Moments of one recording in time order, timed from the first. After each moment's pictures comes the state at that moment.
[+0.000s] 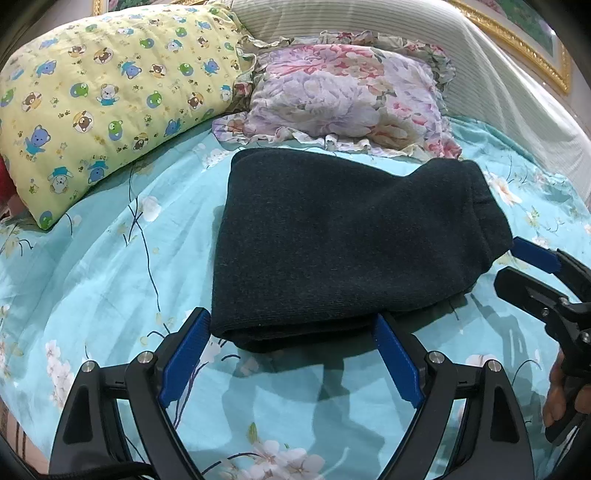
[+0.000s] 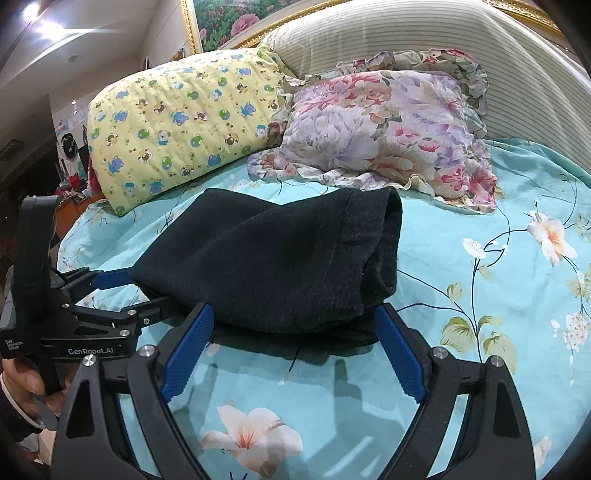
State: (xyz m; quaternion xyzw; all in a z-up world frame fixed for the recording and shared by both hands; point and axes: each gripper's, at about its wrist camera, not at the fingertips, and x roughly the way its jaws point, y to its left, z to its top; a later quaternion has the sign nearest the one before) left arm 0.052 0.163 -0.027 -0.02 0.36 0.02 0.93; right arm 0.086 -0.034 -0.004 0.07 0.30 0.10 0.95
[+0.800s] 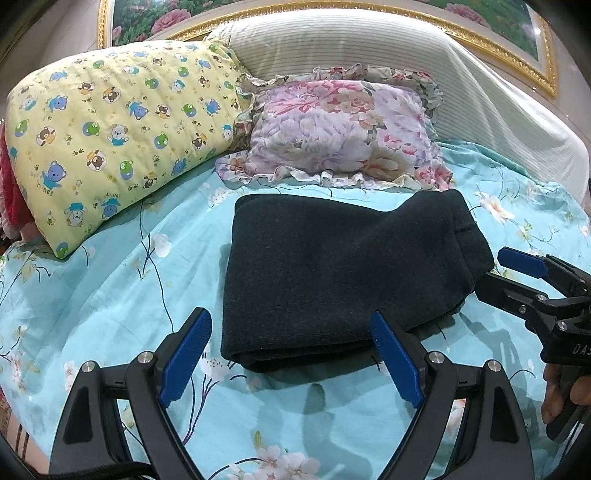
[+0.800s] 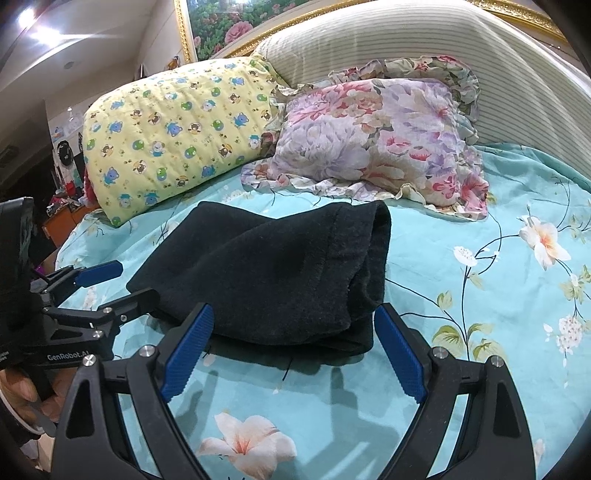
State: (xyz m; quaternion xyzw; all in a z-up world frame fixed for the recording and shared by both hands) left arm 0.037 0.155 -0.007 0.00 0.31 0.02 0.95; right arm 0.086 -0.039 0.004 0.08 0.29 0.09 0.95
